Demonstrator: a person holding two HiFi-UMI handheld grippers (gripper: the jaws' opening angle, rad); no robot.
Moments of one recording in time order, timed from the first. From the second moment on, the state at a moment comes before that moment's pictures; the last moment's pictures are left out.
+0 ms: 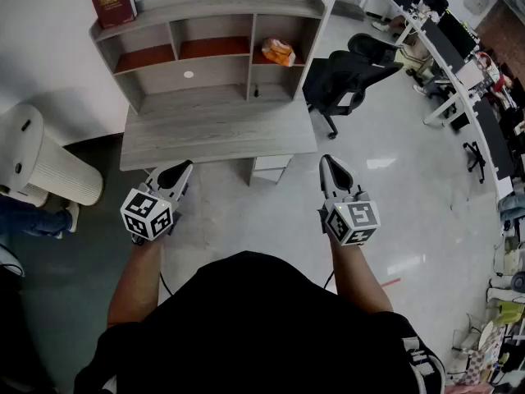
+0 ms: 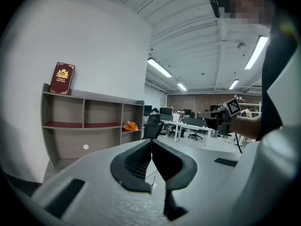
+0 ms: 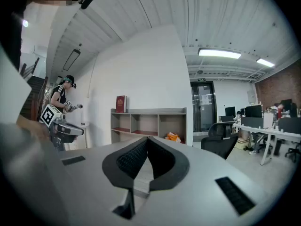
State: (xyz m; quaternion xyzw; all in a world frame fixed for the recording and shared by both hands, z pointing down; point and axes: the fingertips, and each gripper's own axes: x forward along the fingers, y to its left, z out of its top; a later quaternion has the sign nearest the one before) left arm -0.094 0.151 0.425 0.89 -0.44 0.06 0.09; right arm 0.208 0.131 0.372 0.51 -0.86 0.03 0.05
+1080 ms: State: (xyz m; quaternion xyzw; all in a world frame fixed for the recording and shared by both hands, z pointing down) left arm -0.007 0.138 0.426 0.88 -0.45 0.09 0.09; right arm 0.325 0.104 0.403 0.53 -0.84 0.07 0.02
